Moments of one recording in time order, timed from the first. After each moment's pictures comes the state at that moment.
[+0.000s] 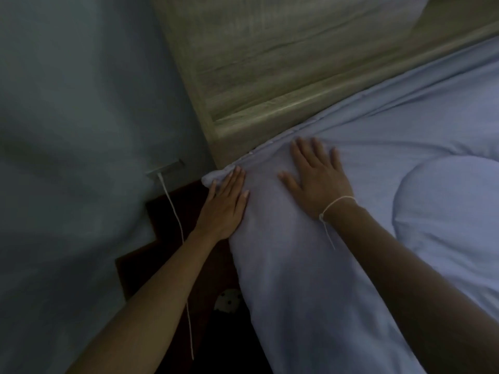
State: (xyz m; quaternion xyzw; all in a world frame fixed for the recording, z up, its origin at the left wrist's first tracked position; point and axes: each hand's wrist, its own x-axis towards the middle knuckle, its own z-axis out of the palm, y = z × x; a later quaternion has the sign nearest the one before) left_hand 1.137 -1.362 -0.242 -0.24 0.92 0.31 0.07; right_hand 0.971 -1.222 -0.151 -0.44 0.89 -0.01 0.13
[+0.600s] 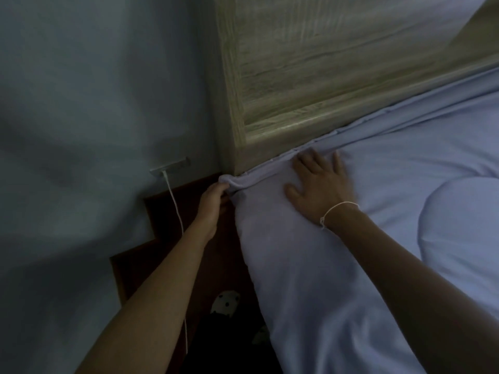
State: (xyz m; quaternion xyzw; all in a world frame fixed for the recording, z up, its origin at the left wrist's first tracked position) left_hand 1.142 -1.408 -0.262 -0.53 0.44 0.73 -0.05; right_hand 0.980 -1.261 -0.159 -0.47 0.87 0.08 0.11
